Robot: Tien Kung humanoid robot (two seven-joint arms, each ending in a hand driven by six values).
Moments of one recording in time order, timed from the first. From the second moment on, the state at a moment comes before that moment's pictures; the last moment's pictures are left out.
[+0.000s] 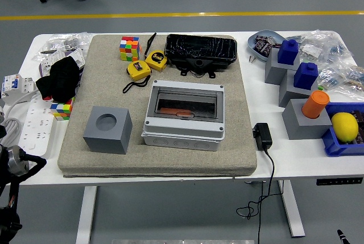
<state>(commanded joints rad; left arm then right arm) -0.06 0.04 -1.65 -1.55 1.36 0.44 -0.23 0.09 -0.07 1.47 0.18 -1.27 -0.13 0.00</state>
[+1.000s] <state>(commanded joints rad) -0.02 0.02 -1.63 -1.52 1.70 0.30 -0.16 0.10 -0.06 1.48 0.18 -1.34 -0.11 -0.02</state>
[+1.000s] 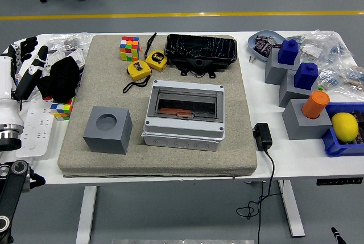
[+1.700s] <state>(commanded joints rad) -0.01 0.03 -1.62 -1.51 1.70 0.29 -0.16 0.11 -0.06 1.49 0.18 -1.35 -0.11 -0.02</state>
